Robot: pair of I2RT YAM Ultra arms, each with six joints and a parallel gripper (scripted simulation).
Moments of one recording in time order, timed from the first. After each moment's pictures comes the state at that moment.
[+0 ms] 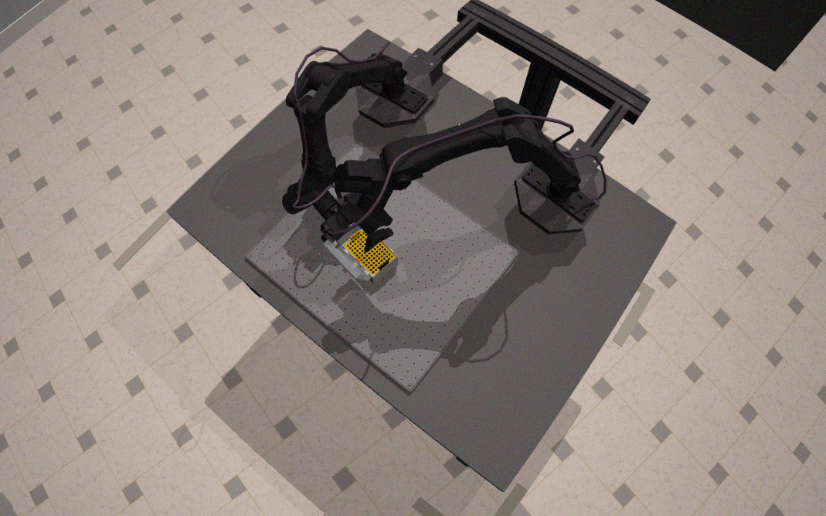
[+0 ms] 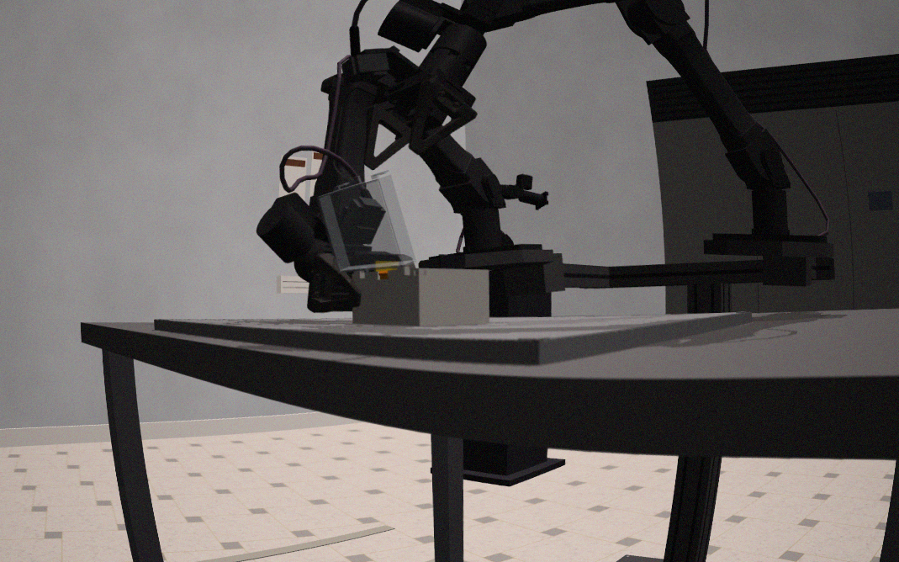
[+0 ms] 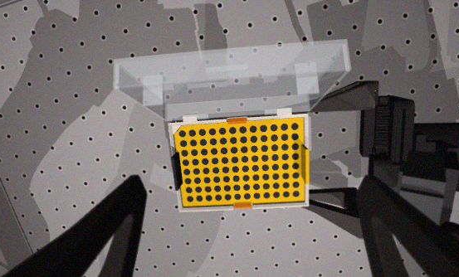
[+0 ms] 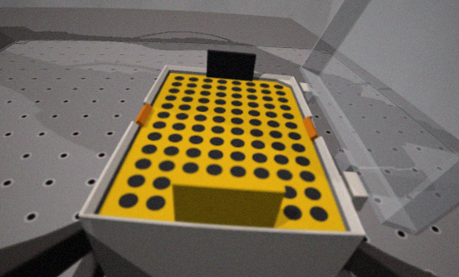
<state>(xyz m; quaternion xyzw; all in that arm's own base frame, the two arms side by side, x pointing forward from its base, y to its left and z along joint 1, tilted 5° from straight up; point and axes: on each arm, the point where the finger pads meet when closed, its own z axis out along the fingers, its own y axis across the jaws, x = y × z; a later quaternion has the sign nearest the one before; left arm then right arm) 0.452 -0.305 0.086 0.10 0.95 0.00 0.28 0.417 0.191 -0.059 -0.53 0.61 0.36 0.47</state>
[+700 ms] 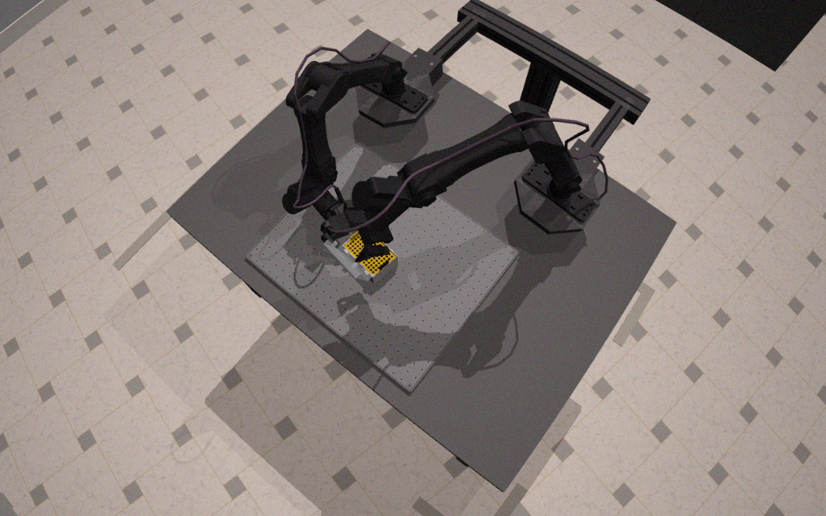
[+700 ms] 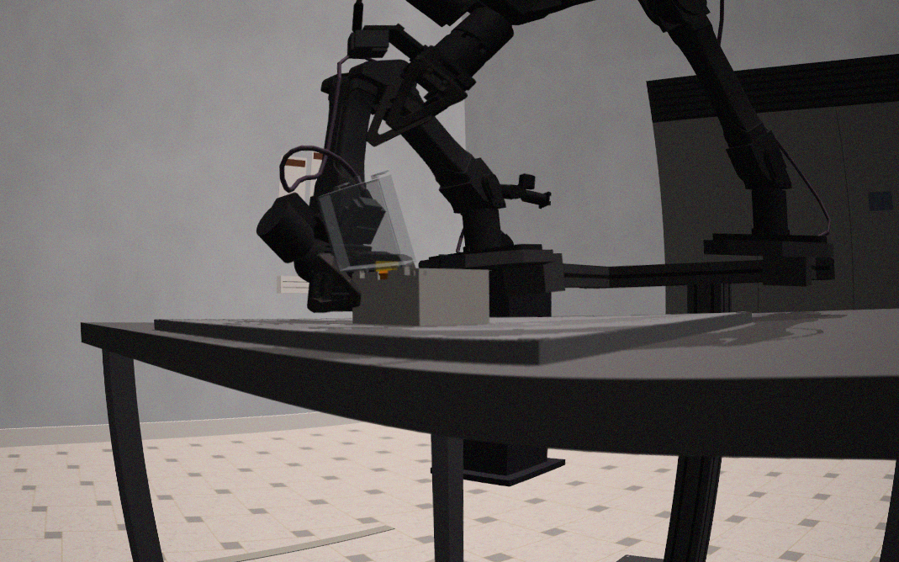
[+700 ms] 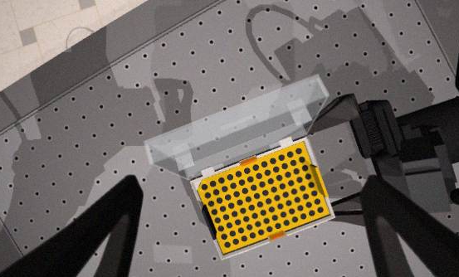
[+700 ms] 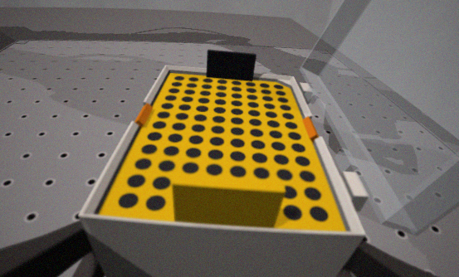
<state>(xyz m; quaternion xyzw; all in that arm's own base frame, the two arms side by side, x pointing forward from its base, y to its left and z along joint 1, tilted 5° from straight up) 0.474 -0.295 0.109 0.24 0.91 -0.08 0.34 0.417 0.191 -0.059 -0.53 0.61 0.36 0.47</state>
